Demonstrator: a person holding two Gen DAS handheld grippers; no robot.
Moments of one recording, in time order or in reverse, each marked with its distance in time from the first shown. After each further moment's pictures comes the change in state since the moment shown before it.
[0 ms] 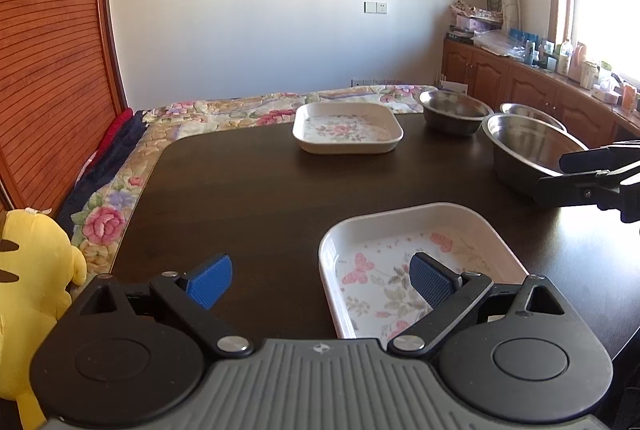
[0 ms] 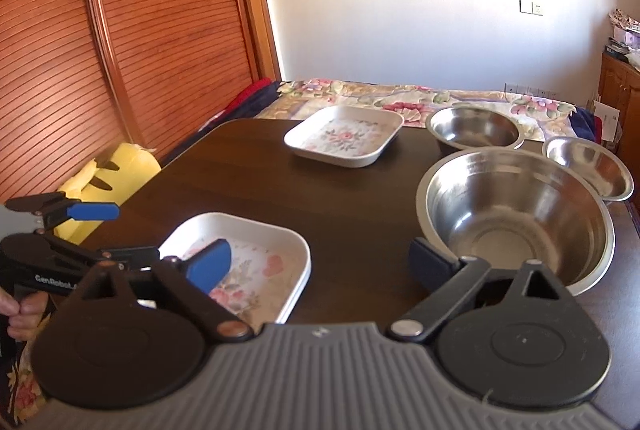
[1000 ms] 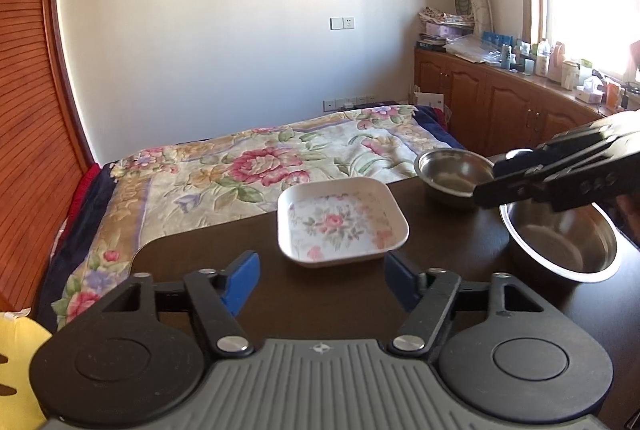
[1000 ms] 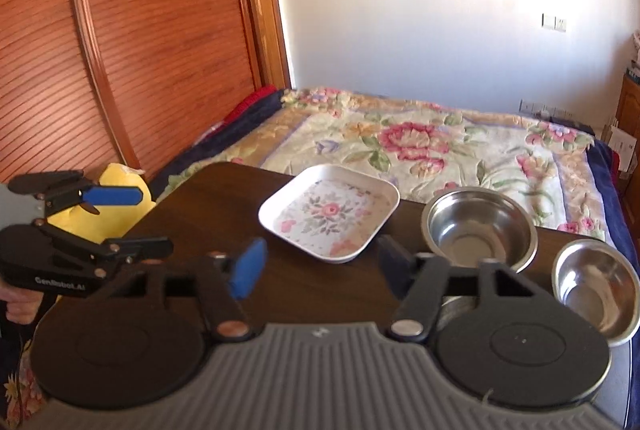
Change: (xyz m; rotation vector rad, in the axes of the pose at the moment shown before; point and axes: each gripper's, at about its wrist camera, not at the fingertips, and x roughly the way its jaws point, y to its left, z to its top) left arm 0.062 0.012 0.111 0.101 -0.031 -0.076; right arm 0.053 -0.030 0.097 -0.055 0.044 0.032
